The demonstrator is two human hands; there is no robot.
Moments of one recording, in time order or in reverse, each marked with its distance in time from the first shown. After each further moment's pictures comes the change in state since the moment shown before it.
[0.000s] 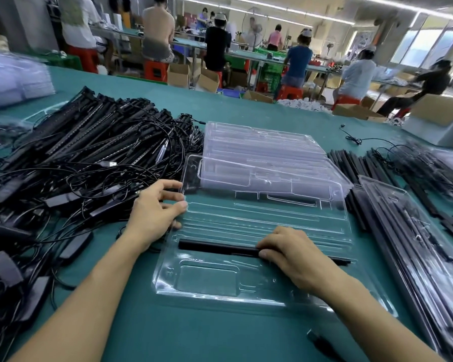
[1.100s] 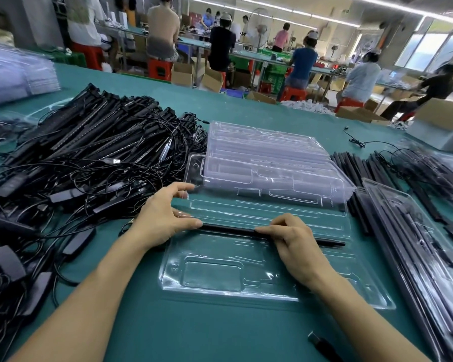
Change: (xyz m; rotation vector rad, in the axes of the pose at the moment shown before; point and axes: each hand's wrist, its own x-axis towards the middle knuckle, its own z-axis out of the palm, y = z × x) left_hand -0.011 0.011 -0.002 0.290 -0.182 0.028; right_hand 0.009 0.009 0.014 0.150 0.289 0.046
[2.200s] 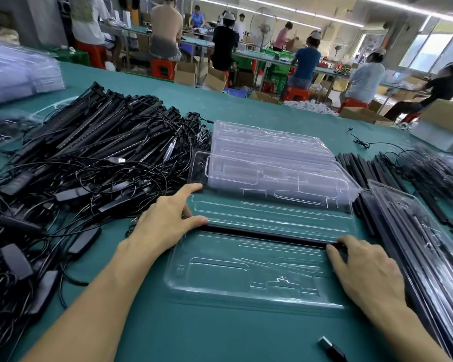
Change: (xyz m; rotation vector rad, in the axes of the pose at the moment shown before) left_hand -0.002 -0.001 0.002 0.477 0.036 0.016; right_hand -0.047 0.039 -0.041 -0.668 0.081 0.531
